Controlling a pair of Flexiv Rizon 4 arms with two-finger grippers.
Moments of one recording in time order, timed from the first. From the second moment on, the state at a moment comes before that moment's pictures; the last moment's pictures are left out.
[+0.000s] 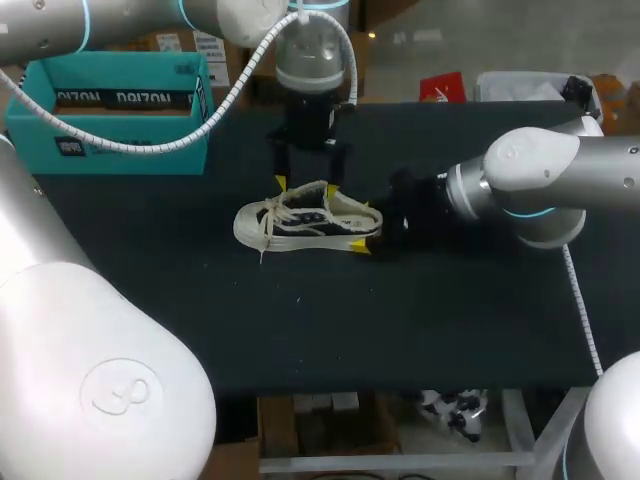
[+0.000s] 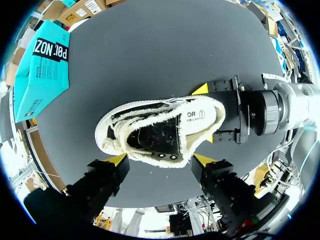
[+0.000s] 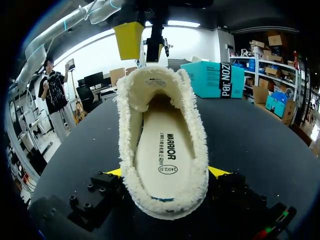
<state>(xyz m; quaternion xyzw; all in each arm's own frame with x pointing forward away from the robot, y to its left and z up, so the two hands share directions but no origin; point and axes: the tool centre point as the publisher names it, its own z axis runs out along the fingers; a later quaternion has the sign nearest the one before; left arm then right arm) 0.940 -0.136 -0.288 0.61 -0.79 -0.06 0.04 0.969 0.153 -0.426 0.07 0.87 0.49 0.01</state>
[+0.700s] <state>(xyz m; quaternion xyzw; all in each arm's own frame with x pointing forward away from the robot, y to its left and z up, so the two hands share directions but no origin) 0.947 -0.140 -0.312 0.66 -0.74 -0.09 -0.01 0.969 0.153 -0.426 0.07 0.87 0.49 0.01</state>
